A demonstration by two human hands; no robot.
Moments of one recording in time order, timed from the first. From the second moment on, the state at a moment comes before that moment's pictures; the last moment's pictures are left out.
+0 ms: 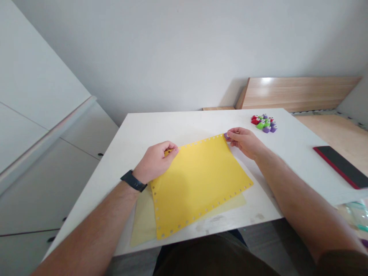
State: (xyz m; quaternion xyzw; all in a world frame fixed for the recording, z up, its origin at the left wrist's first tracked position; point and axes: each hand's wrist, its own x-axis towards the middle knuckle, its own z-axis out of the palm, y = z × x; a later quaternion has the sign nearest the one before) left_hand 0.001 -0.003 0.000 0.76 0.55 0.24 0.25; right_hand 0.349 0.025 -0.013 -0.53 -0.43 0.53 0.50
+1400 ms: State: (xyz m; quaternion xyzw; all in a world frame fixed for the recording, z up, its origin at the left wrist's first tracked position) left_hand 0.001 -0.003 0.004 0.73 0.55 0.26 0.32; right_hand 0.349 0.023 -0.014 -0.51 -0.43 0.55 0.50
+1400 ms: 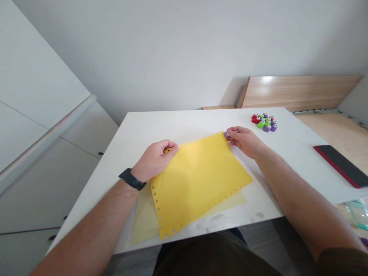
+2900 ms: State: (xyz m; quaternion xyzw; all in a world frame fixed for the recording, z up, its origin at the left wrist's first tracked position) left_hand 0.004 -0.005 0.009 0.73 0.53 0.28 0.34; right_hand 0.348 0.024 -0.014 -0.51 -0.44 0.55 0.49
